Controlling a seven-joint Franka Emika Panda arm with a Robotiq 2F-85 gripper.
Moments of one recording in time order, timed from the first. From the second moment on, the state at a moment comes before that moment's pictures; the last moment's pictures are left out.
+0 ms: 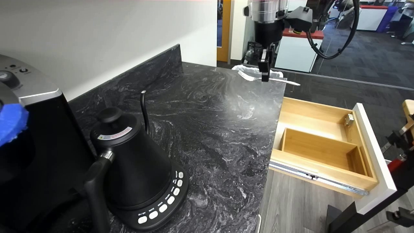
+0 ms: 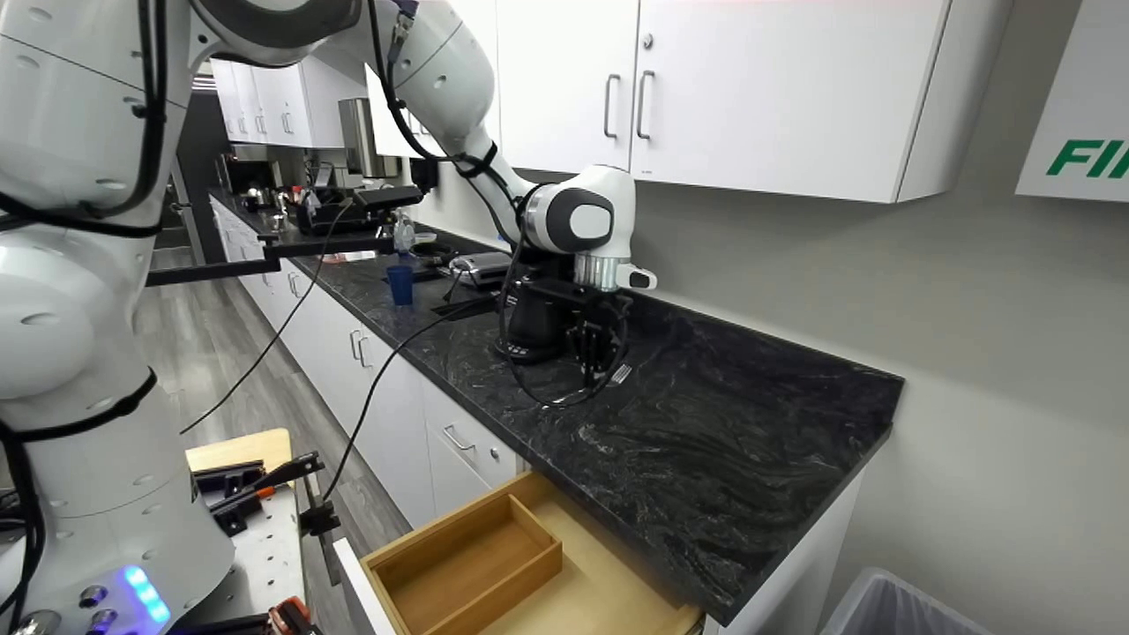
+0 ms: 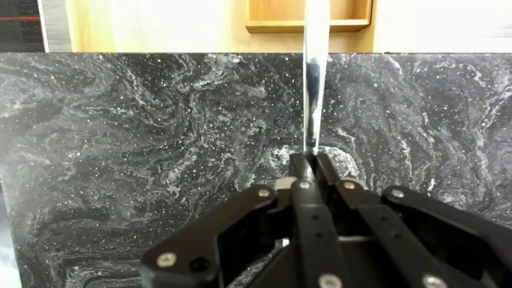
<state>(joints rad) 0.03 0.40 -0.01 -1.96 -0.11 2.28 -0.05</state>
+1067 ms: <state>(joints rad) -0.03 0.29 -0.03 -2.14 -0.08 2.21 -0.07</state>
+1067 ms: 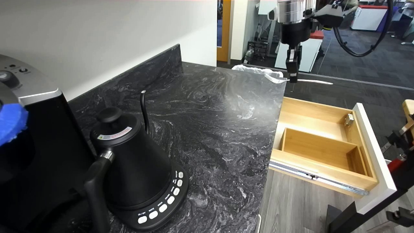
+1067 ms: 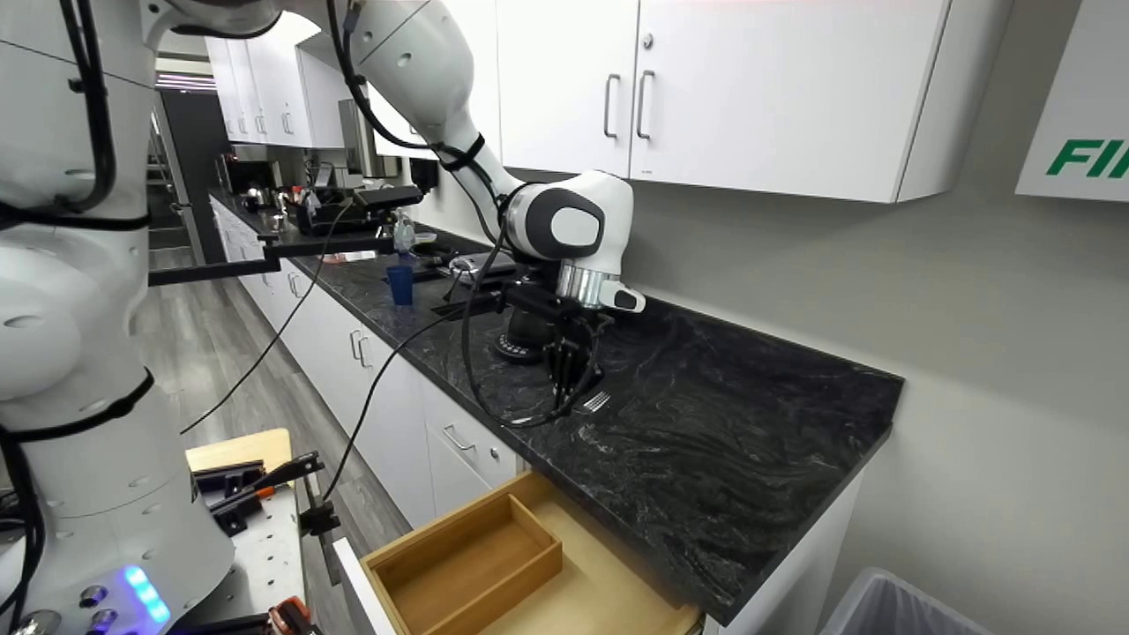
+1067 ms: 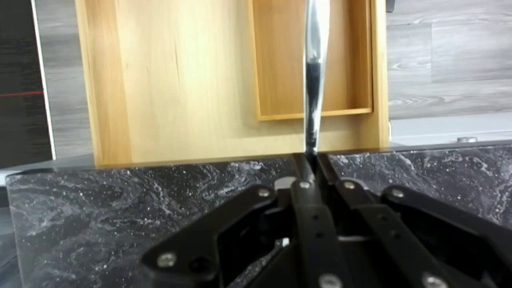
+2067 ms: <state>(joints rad) -0.04 0.29 -0.02 -2.21 -0.07 2.14 -0.18</state>
